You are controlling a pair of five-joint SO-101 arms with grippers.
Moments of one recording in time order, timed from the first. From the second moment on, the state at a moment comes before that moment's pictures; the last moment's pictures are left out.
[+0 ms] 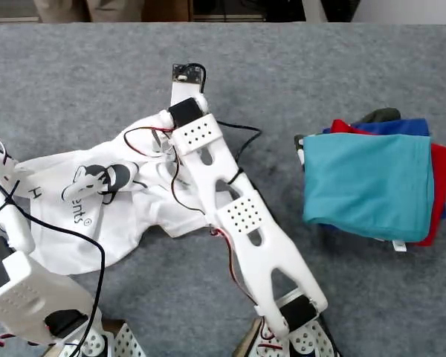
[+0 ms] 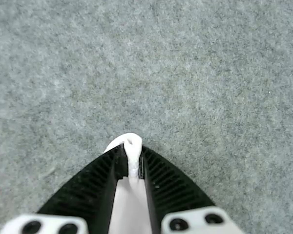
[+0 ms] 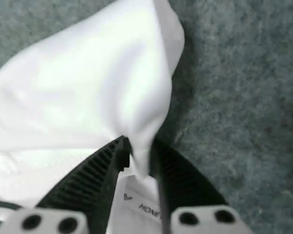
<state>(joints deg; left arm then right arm) -41.9 8.6 26.3 21.1 12.0 -33.6 80.0 -93.3 100.3 -40.7</state>
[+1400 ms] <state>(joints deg) -41.9 8.6 25.8 22.3 12.0 -31.2 76.7 -93.4 100.6 -33.3</state>
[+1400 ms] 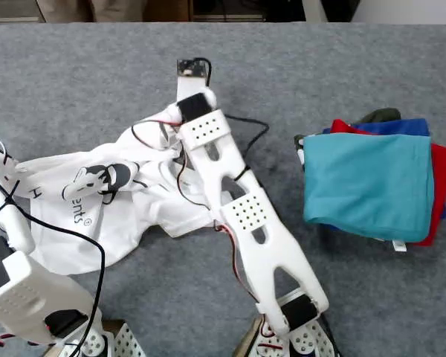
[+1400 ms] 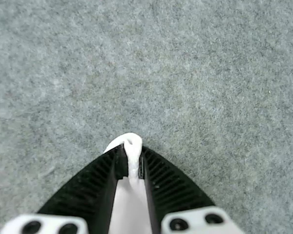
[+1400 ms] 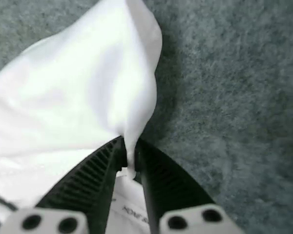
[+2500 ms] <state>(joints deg) -40.2 -58.9 -22.2 69.3 5.1 -20.7 -17.1 -90.9 100.9 -1.6</state>
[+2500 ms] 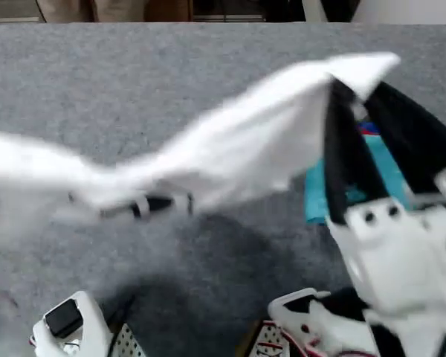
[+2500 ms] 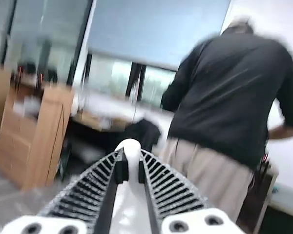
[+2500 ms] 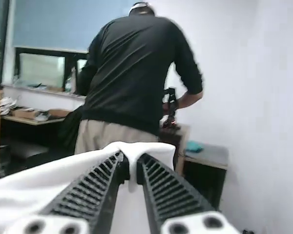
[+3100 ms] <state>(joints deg) -40.3 -65.4 15.7 56.2 4.6 -22.1 -24.0 -33.5 73.7 -5.8</state>
